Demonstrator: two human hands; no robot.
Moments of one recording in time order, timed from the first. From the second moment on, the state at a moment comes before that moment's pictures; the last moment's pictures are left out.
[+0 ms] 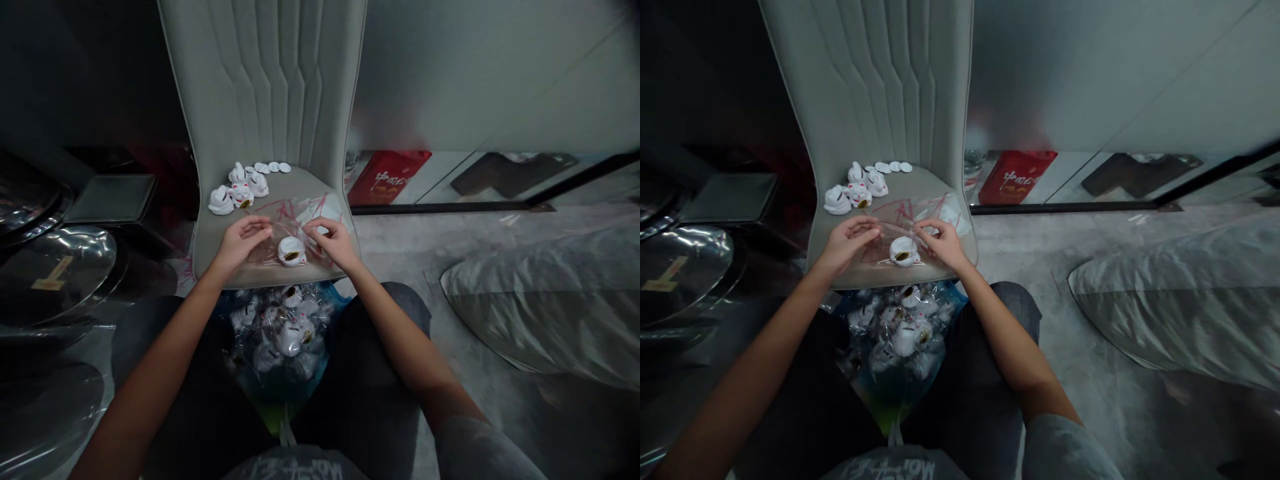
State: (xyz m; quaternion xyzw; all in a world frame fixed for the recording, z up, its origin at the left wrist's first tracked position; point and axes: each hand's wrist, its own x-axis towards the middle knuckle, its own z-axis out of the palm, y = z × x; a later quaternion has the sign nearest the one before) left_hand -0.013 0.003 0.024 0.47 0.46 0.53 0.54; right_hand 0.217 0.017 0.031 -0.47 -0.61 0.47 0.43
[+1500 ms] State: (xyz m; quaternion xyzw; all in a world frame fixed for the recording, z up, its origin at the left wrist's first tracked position) left_hand -0.021 0.001 0.022 0.59 0.52 0.54 0.31; right_hand 0.230 0.016 0.035 -0.51 -0.60 0.43 0.44
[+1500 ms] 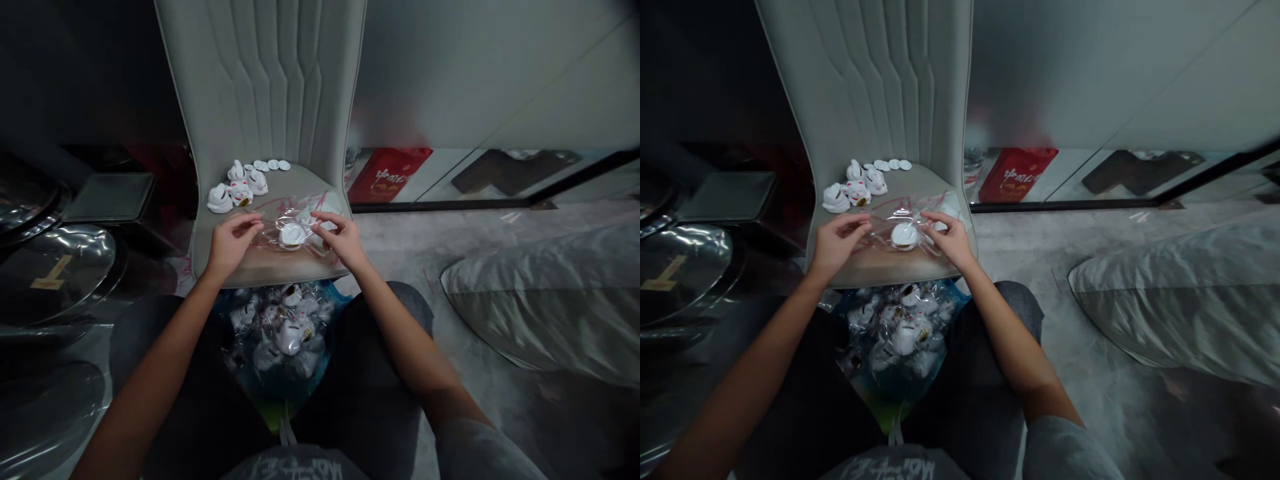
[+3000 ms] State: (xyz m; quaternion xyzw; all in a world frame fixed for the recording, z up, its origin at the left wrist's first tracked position) left_hand -0.023 -0.001 0.024 0.65 0.51 0.50 0.25; right_hand 0.236 0.018 0.034 -0.46 -0.75 0.25 0.40
